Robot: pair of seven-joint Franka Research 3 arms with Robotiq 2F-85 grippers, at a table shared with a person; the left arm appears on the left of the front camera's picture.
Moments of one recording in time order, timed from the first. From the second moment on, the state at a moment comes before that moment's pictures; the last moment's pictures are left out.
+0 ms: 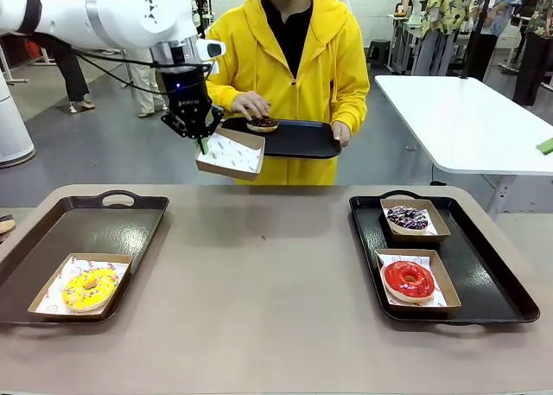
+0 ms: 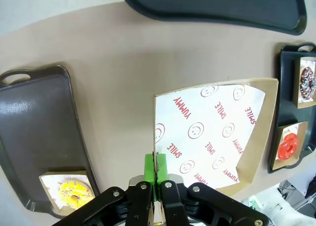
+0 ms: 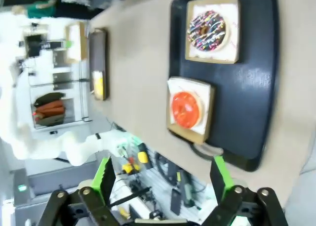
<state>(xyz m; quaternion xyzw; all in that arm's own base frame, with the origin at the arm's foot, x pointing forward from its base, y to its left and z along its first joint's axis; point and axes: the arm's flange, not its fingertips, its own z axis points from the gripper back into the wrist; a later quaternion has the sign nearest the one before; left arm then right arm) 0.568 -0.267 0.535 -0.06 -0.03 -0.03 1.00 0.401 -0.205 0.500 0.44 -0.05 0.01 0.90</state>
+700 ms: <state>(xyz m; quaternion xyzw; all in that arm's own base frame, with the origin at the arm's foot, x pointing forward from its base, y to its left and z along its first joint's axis) 0.575 -0.272 0.543 -0.05 -0.04 -0.03 1.00 0.384 -0.249 0.408 0.56 -0.09 0.03 0.82</state>
